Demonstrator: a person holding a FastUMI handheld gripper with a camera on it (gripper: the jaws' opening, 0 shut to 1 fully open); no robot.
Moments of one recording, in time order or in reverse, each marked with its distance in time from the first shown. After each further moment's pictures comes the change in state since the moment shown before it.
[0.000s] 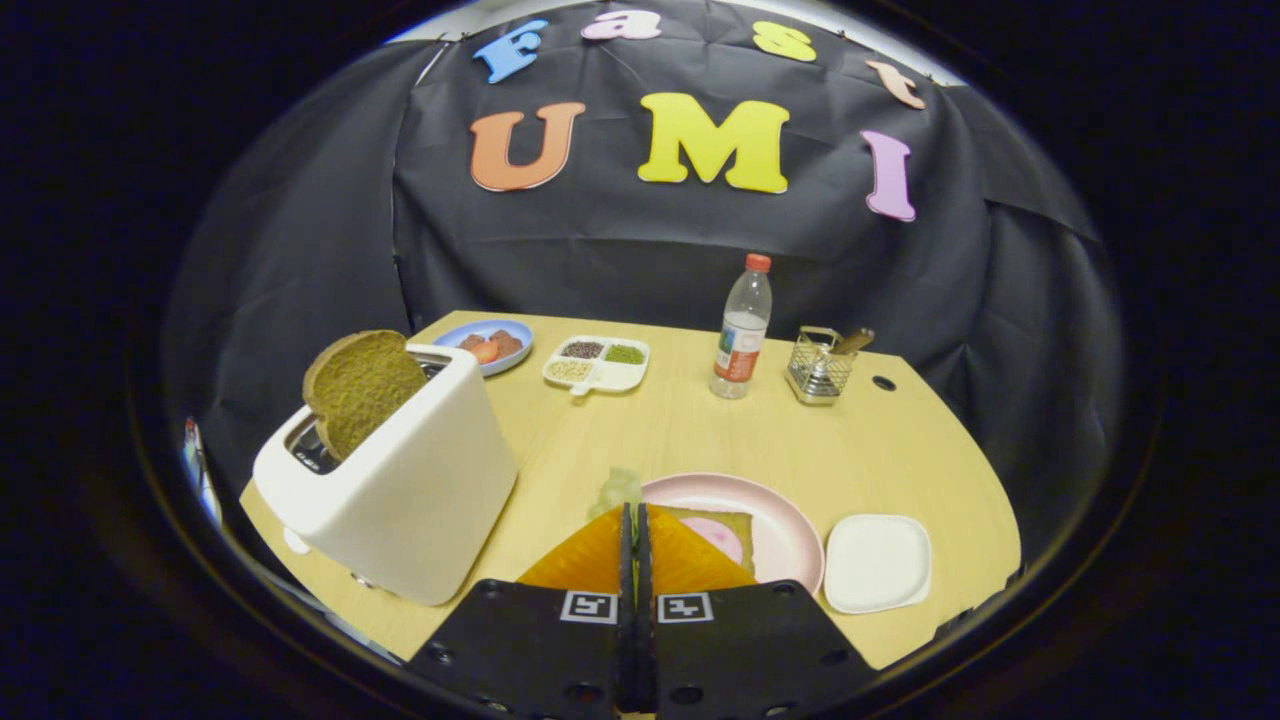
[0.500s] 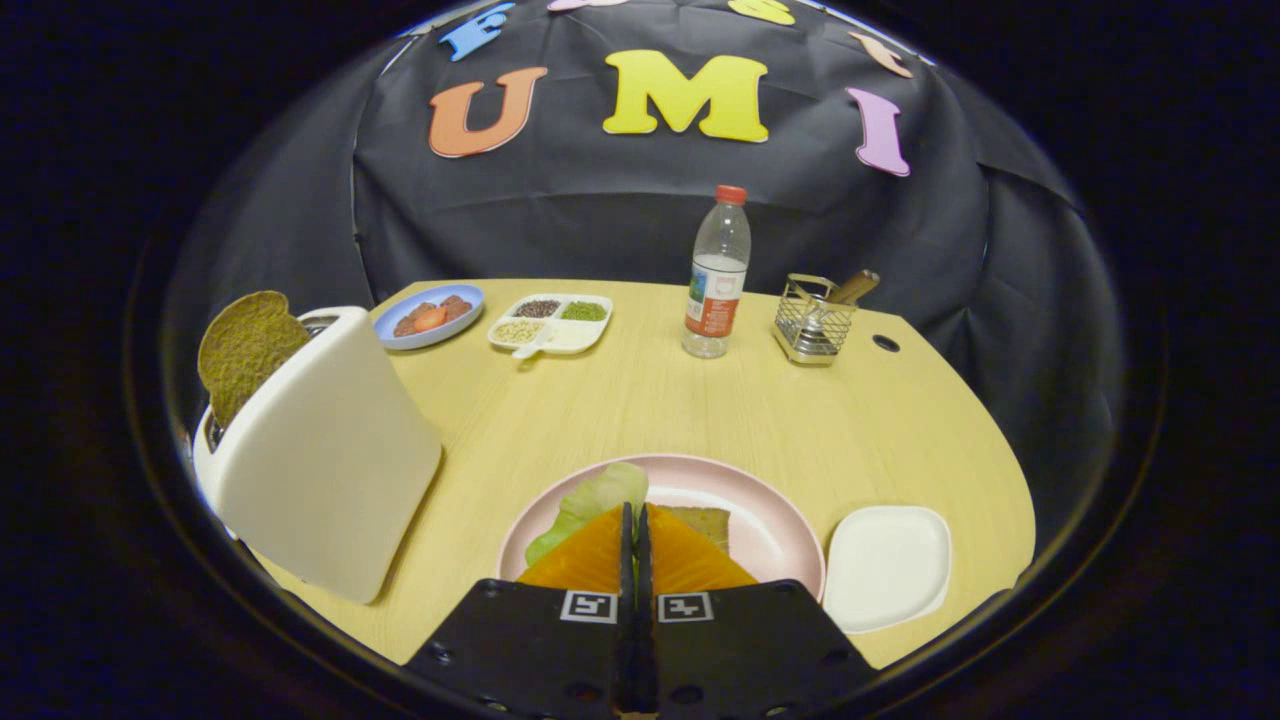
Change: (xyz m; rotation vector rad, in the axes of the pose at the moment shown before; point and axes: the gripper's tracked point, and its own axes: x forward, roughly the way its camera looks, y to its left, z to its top) arm 0.060 -0.041 -0.021 0.041 0.080 -0.036
